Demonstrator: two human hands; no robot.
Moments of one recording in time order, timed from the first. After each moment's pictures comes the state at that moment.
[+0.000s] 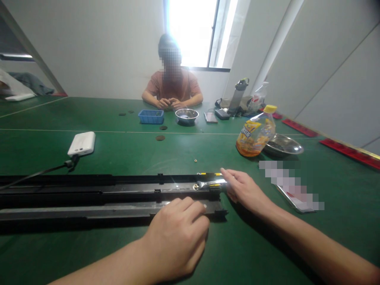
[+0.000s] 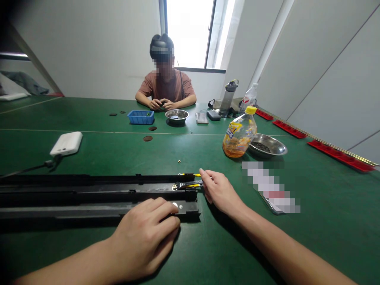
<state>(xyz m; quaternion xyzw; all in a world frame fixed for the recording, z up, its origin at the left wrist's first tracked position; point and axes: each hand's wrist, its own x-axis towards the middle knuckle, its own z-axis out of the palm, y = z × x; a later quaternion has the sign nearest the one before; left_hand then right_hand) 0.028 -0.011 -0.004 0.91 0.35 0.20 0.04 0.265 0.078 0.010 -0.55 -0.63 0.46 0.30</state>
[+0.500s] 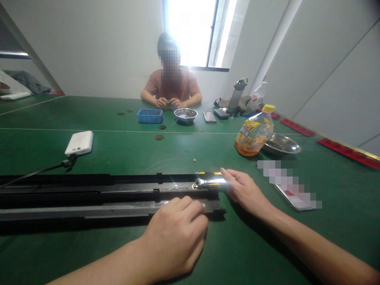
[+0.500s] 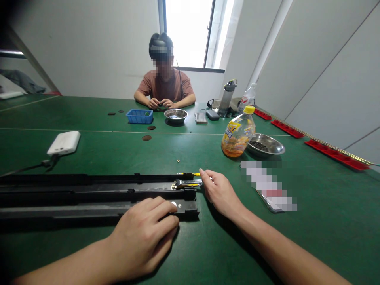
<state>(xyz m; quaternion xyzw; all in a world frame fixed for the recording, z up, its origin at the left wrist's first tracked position) 0.028 -0.011 -0.003 0.91 0.35 0.20 0.05 0.266 0.072 0.016 -0.56 -0.65 0.41 0.30</state>
